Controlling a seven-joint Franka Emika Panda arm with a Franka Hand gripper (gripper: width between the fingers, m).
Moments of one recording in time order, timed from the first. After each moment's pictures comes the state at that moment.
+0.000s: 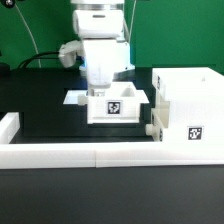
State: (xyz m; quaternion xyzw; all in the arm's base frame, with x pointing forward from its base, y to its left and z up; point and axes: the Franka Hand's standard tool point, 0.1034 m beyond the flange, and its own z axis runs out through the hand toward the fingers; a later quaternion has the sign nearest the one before) arm 0.508 -0.055 0.058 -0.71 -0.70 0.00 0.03
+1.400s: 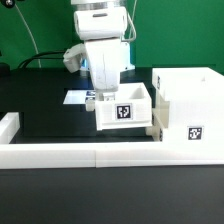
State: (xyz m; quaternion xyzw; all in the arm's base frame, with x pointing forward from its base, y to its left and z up) arm 0.541 -0.030 0.059 -0.72 -0.70 -0.03 0.03
